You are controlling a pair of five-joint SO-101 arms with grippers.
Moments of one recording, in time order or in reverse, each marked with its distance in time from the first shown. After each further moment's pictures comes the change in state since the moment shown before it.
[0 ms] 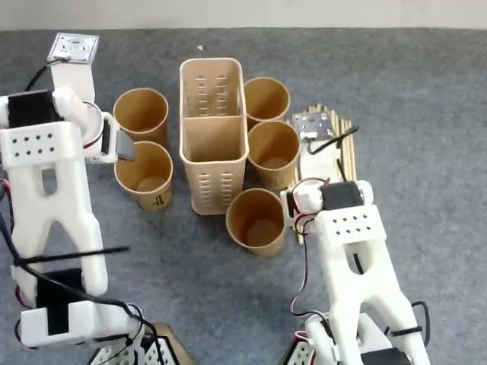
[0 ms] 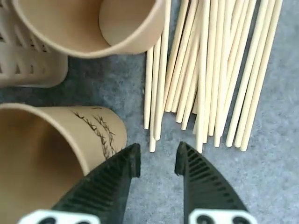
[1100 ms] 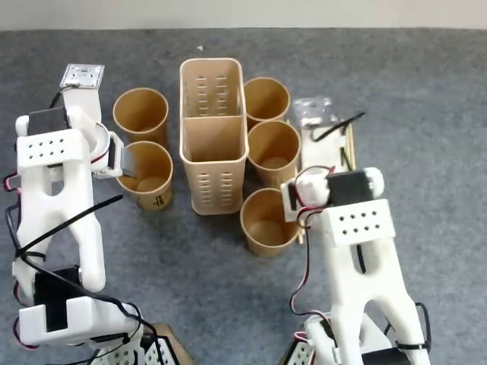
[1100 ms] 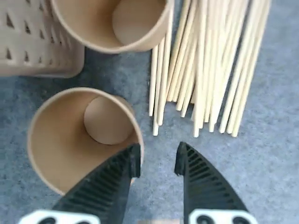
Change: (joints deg) left arm -1.8 1.4 18.3 -15.0 0.0; right arm -0.9 0.1 -13.3 13.9 0.0
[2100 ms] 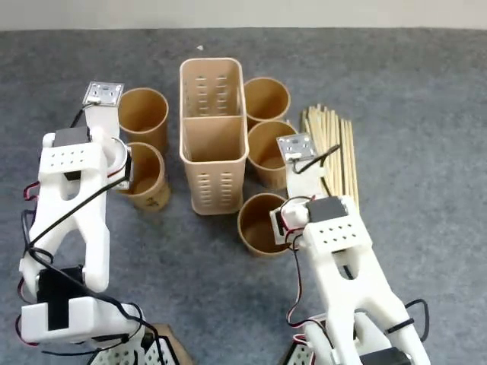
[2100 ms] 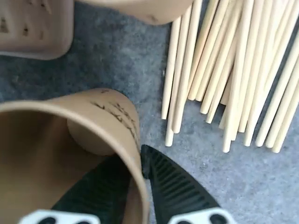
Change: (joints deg) left arm 2.7 0.0 13.2 -13.6 0.2; right arm -3.1 0.0 24.4 -21.2 0.0
